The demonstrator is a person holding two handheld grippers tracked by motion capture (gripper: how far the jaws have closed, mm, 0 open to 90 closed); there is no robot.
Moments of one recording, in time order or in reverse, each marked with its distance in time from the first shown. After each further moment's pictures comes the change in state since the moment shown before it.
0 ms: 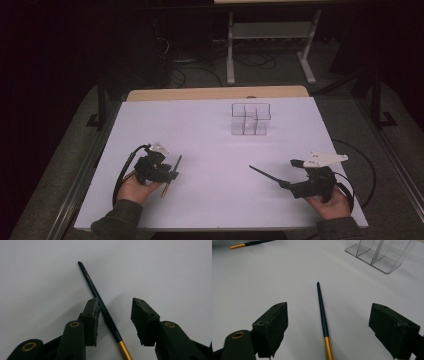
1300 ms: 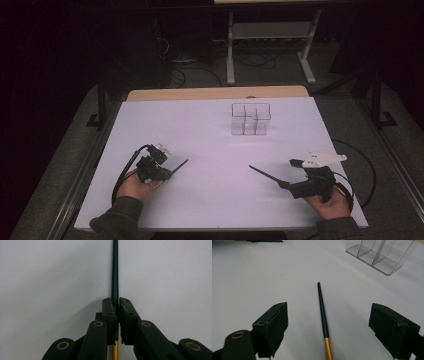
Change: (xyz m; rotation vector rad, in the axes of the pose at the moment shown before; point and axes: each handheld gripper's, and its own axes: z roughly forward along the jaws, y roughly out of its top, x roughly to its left) left arm 0.007 0.002 0.012 0.147 0.044 -0.005; right arm 0.002 0.002 0.001 0.004 -0.002 -0.017
